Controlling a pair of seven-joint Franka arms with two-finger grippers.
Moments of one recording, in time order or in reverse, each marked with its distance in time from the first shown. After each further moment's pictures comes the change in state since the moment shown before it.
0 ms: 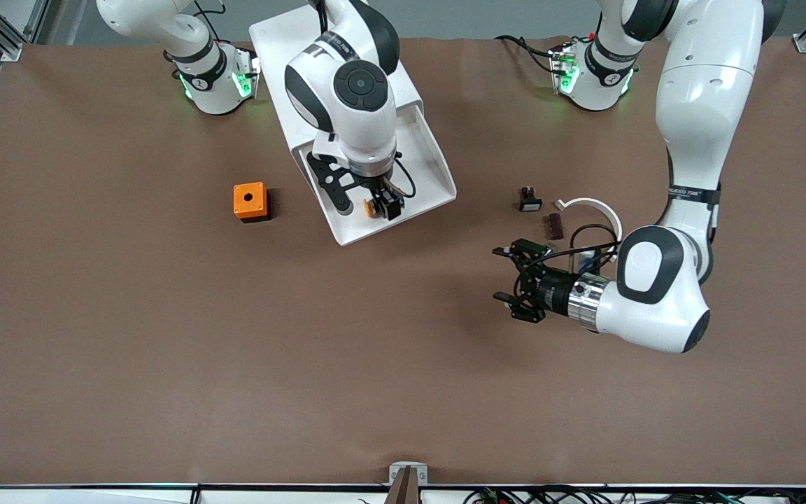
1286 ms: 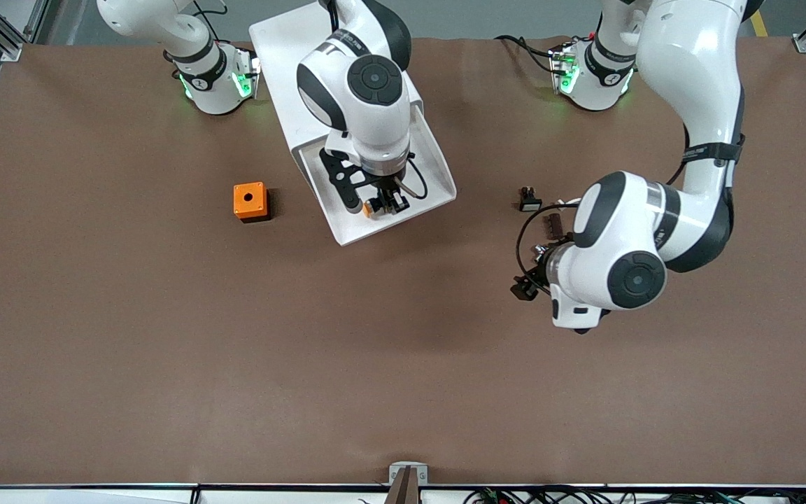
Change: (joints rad) left arm -0.155 -0.122 -0.018 0.007 0.620 0.013 0.804; right arm 0.008 0.039 -0.015 0.098 0.003 -0.022 0.047
